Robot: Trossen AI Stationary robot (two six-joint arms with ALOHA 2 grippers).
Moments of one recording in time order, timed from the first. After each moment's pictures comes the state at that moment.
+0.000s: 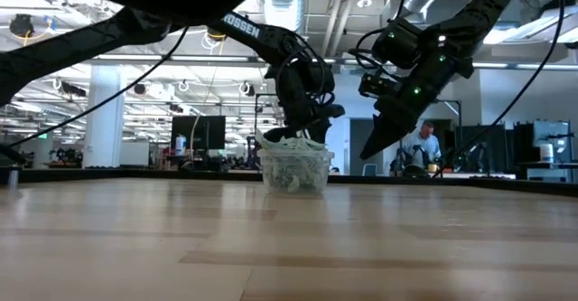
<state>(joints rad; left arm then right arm) 0.52 2.49 2.29 -1.06 0.20 -0.42 -0.34 1.51 0.69 -0.02 0.00 -0.11</state>
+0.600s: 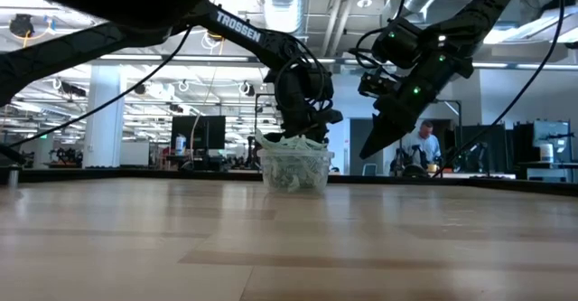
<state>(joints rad) 0.53 2.50 2.29 -1.09 0.24 -0.47 -0.34 1.51 0.69 -0.02 0.00 -0.11</state>
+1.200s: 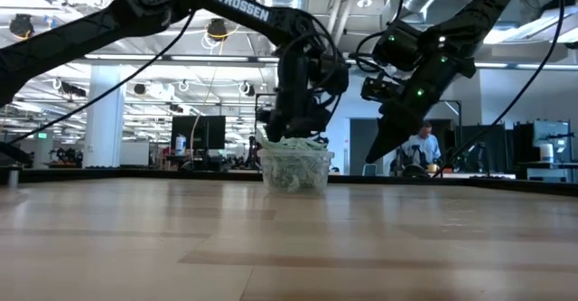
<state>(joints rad) 0.38 2.48 2.29 -1.35 -0.19 -0.18 -0.34 1.51 0.69 -0.07 0.00 -0.12</state>
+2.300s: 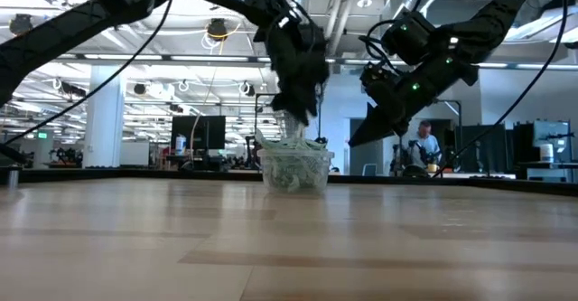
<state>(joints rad) 0.51 2.32 2.29 -1.20 0.31 0.08 -0.33 1.49 0.60 0.24 0.00 0.01</state>
